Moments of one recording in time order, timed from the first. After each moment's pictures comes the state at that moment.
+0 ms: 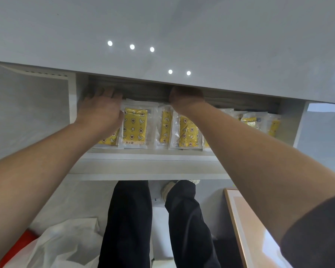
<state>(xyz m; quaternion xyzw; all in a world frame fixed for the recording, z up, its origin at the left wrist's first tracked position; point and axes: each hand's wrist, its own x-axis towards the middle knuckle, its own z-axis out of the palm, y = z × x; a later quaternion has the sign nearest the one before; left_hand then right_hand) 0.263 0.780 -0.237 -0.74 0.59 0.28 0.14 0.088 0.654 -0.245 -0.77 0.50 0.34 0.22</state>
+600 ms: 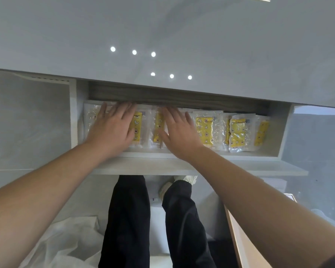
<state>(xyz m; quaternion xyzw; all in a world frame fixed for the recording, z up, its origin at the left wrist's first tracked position) 0.227 0.805 -0.213 -0.69 0.65 0.31 0.10 0.031 0.729 -0.209 -0.84 0.41 0.23 0.27</state>
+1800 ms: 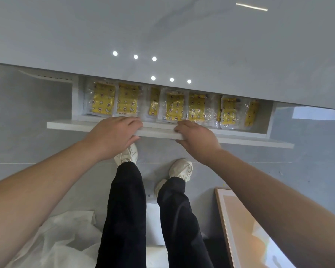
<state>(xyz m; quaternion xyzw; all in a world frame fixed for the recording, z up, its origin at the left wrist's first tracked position) 0.210 0.813 -0.167 -0.61 0.73 0.31 0.06 -0.026 0.716 -0.151 -0.85 0.37 0.25 0.28</state>
